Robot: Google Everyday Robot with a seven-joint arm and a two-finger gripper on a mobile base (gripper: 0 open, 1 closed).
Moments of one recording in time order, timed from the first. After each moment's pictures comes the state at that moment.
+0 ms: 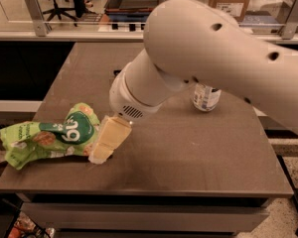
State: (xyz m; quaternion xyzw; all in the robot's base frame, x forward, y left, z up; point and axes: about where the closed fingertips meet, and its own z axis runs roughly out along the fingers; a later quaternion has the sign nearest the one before) arm 0.445 0.086 0.890 -0.63 0.71 0.14 0.29
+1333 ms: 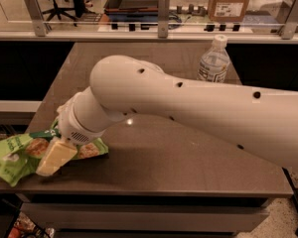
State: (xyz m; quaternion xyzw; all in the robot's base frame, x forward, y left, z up) arm 0.432 0.212 0.836 -0.66 0.64 0.24 0.33
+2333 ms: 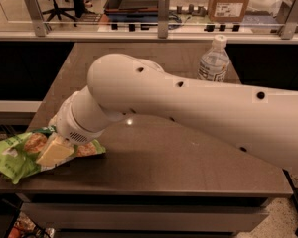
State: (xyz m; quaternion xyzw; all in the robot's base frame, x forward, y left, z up) arm 0.429 0.213 0.841 -0.66 0.63 0.23 0.33
